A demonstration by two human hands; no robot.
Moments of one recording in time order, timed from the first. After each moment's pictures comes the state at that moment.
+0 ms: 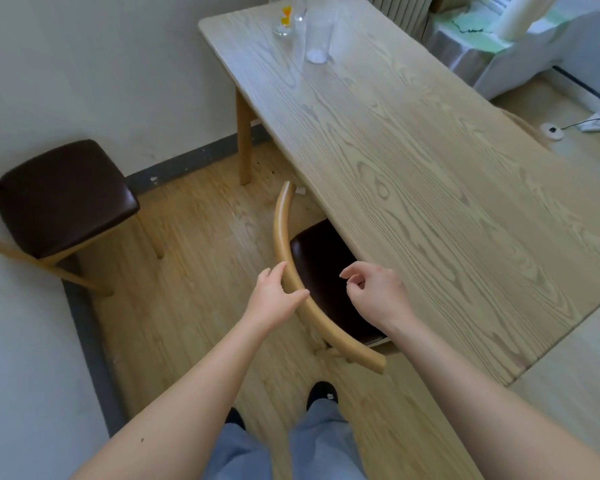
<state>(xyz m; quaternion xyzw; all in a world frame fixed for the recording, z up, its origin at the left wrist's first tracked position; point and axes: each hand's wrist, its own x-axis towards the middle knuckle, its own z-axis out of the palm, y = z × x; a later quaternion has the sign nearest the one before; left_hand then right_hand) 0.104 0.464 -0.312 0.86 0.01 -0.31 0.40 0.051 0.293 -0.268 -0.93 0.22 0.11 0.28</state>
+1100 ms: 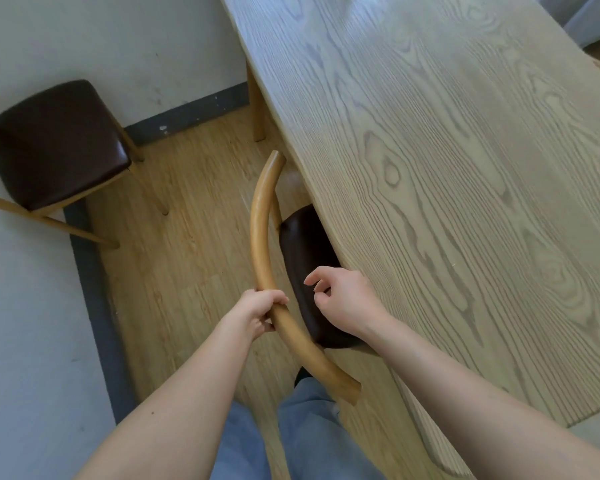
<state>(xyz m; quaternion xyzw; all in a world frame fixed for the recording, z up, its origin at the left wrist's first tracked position) 0.124 0.403 -0.404 0.60 0.43 -0.39 0.55 0.098 0.243 -0.338 -0.90 0.07 0.27 0.33</state>
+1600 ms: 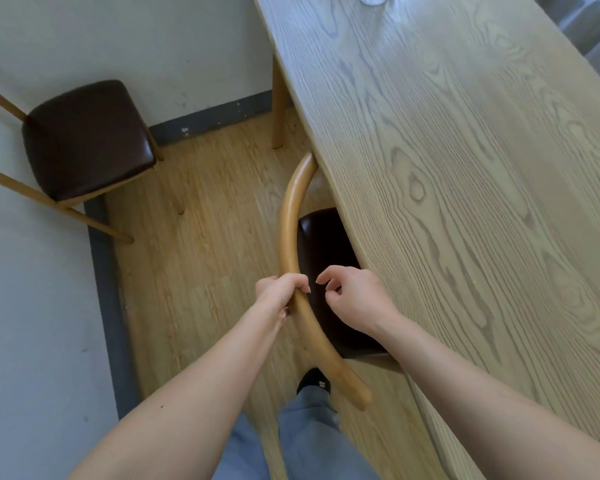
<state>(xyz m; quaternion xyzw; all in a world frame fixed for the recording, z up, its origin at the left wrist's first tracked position) 0.135 0.400 -0.369 0.61 0.43 -0.29 0.59 0.113 0.262 -0.327 -0.92 0.05 0.26 0.29</state>
